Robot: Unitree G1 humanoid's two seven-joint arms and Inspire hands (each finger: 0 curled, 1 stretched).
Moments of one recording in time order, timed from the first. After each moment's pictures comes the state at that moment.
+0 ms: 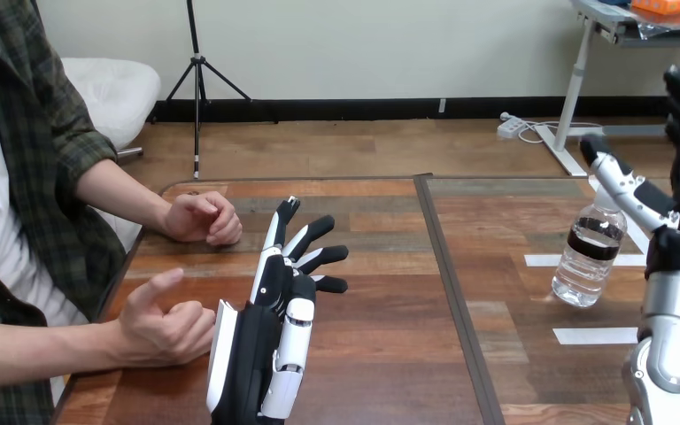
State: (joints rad) left arm 0.15 -0.05 -0.19 0.48 0.23 -1.06 0.19; right arm -0.40 -0.25 -0.28 0.79 -0.06 -0.73 -0.24
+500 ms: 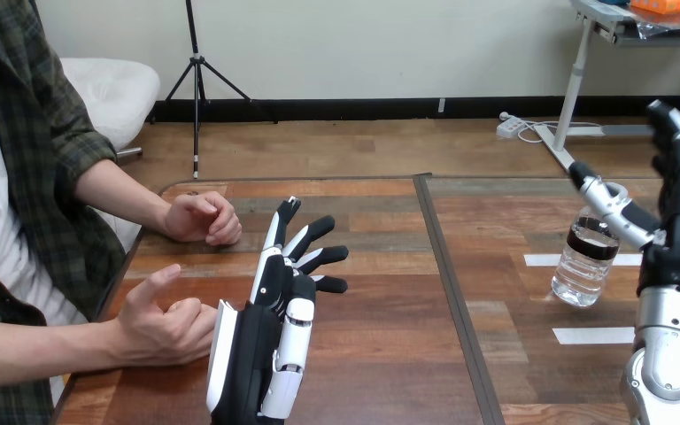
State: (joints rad) left arm 0.15 -0.05 -0.19 0.48 0.24 -1.06 0.19; right arm -0.42 -0.27 -0.26 0.90 -0.09 -0.70 -0.25
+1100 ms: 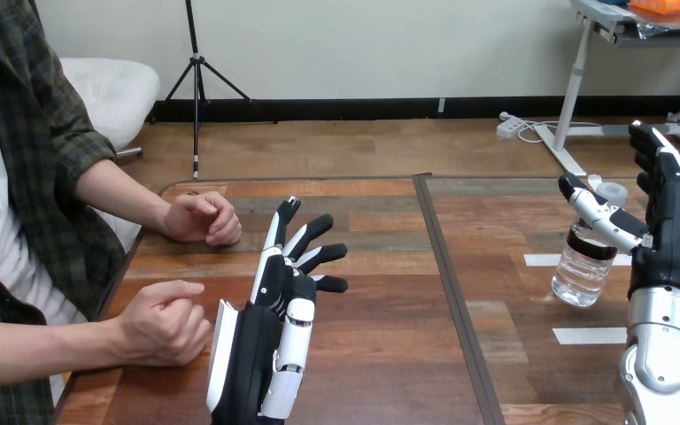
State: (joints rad) left arm 0.15 -0.05 -0.19 0.48 0.23 -1.06 0.18; right arm -0.47 -0.28 -0.24 0.99 -0.08 -0.65 -0.26
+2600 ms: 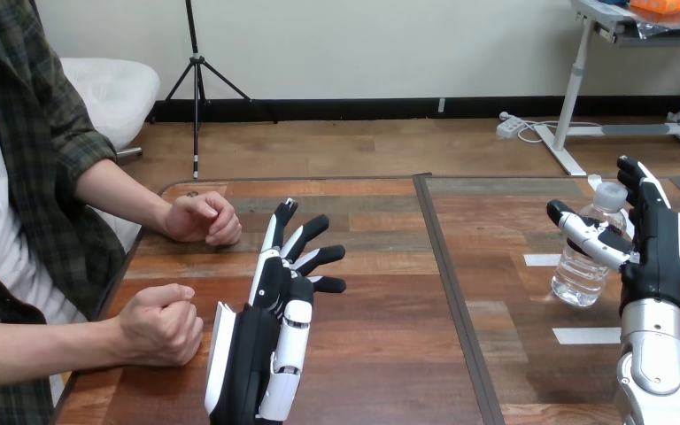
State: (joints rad) left arm 0.16 -0.05 -0.19 0.48 0.21 -1.07 0.16; right arm -0.49 -0.28 -0.23 1.07 -0.06 -0.55 -0.22
